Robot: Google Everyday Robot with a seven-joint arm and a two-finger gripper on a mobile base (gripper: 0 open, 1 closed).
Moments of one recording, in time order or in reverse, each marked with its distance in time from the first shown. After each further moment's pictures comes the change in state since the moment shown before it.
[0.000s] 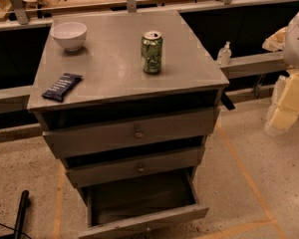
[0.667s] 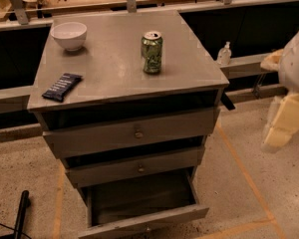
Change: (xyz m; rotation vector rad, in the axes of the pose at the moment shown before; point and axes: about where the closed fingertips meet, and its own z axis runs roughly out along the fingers) arm 0.012 0.015 0.029 -0.022 -0.001 0.029
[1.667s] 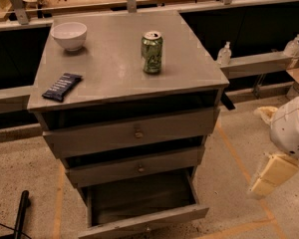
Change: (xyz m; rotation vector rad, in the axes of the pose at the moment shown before) arm 0.031 0.058 0.080 -0.035 -0.108 0.081
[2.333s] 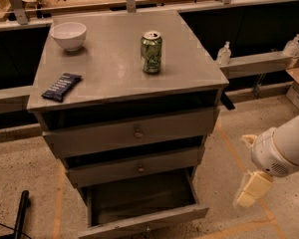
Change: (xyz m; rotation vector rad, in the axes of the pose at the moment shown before) arm 0.039 0.002 0.103 -0.146 -0.044 0.059
